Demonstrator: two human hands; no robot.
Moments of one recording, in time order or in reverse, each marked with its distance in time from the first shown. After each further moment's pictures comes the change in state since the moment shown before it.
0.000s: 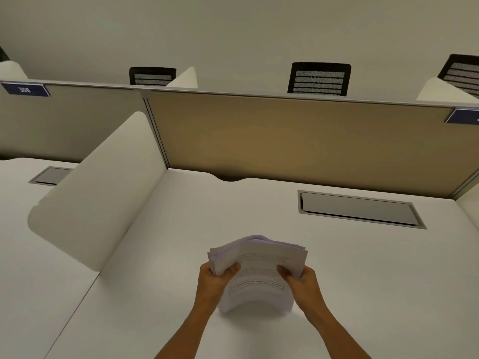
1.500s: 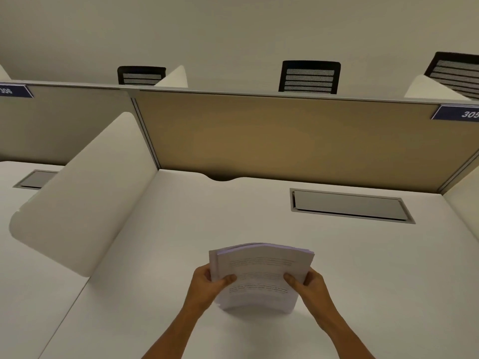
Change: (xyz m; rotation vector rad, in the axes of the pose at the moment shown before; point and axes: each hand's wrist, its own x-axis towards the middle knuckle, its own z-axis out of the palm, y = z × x) left_hand -0.001 -0.002 -0.005 0.068 -0.149 -0.070; right_hand -0.003 0.015 -0.039 0.000 0.020 0.034
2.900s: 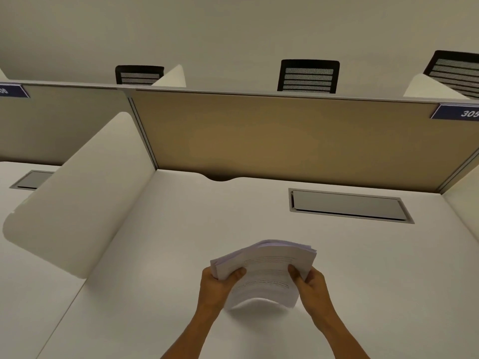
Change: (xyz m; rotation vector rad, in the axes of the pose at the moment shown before) left_hand -0.003 0.010 0.037 -0.095 0.117 0.063; right_hand 0.000 -0.009 0.005 -0.021 0.060 -0.050
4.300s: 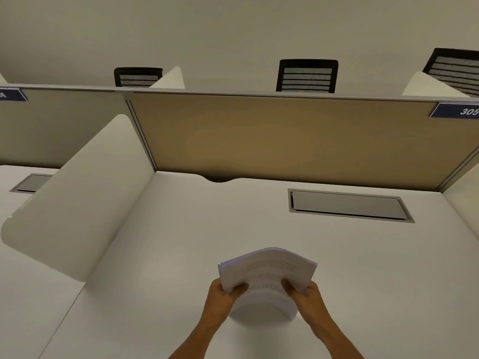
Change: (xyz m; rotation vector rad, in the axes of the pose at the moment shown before) left_hand -0.002 -0.030 0.007 0.109 -0.126 -0.136; right_hand -0.001 0.023 -0.004 -0.028 -0.076 0.109
